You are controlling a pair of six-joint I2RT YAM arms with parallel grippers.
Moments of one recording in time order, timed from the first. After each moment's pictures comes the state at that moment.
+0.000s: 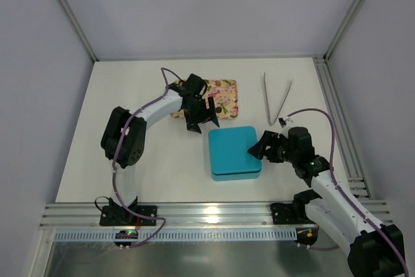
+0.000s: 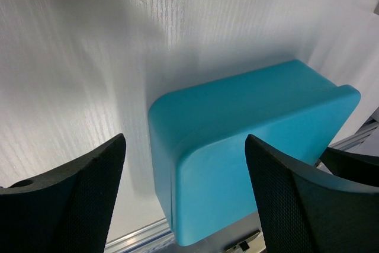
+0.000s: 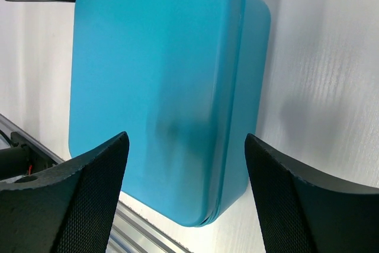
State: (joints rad) left arm -0.56 1.97 1.52 -0.73 0.30 -0.75; right arm 0.28 0.79 0.37 -0.24 -0.34 0.54
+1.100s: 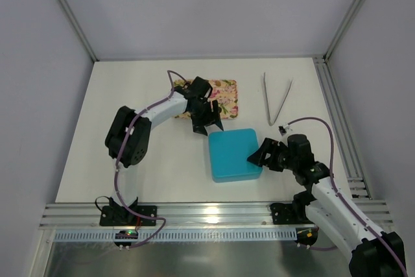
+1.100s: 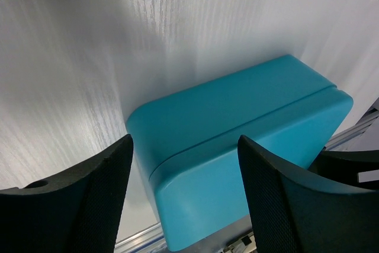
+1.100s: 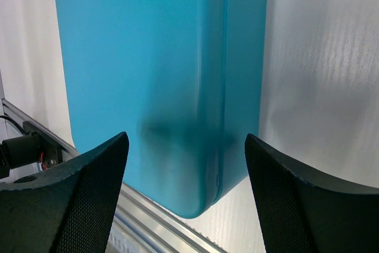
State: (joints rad) left arm -0.60 2.01 1.52 -0.68 0.33 -0.76; right arm 0.30 0.68 0.29 -0.31 -0.37 0.62
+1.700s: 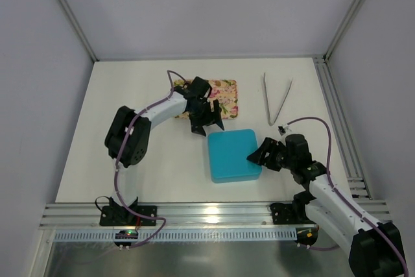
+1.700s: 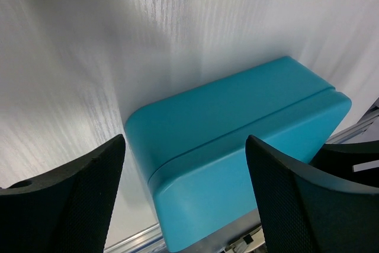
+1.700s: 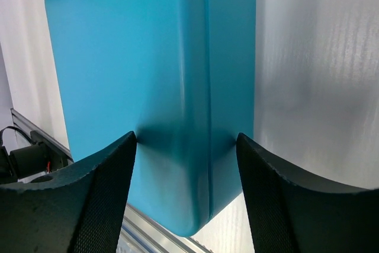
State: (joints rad) left arm -0.60 2.01 1.52 -0.68 0.33 -0.76; right arm 0.30 0.75 0.26 -0.21 -0.36 0.67
